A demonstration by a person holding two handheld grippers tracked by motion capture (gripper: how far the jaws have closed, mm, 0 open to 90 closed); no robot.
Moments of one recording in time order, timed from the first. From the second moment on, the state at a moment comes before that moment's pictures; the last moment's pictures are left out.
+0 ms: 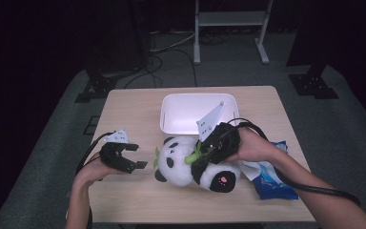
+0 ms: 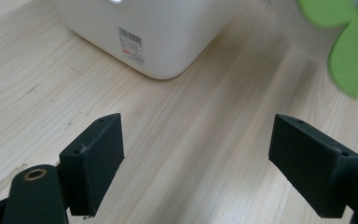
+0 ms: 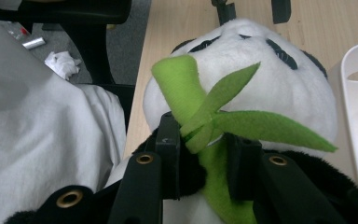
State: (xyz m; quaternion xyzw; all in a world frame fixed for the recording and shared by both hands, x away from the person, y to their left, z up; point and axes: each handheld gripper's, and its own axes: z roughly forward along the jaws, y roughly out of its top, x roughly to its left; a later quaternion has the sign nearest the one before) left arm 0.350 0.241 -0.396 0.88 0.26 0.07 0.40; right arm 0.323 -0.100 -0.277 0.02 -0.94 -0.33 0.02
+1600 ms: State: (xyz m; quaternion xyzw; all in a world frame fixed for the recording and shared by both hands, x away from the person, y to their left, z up) left arm 0.353 0.246 -0.402 0.88 0.27 0.06 0.39; right arm 0.351 -0.117 -0.181 0.02 -0.93 -0.36 -0.02
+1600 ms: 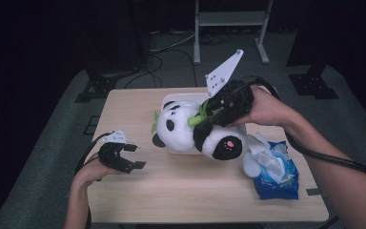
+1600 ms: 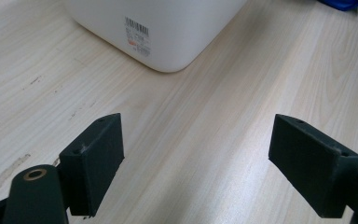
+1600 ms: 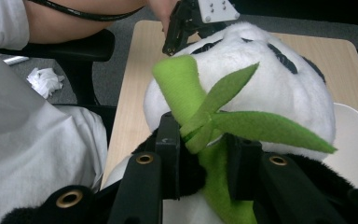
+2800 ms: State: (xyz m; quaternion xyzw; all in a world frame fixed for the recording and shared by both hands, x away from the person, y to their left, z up) left arm 0.353 0.249 -0.409 0.88 0.28 0.05 0.39; right arm 0.445 -0.118 -0.173 0.01 -0.94 -0.34 -0.05
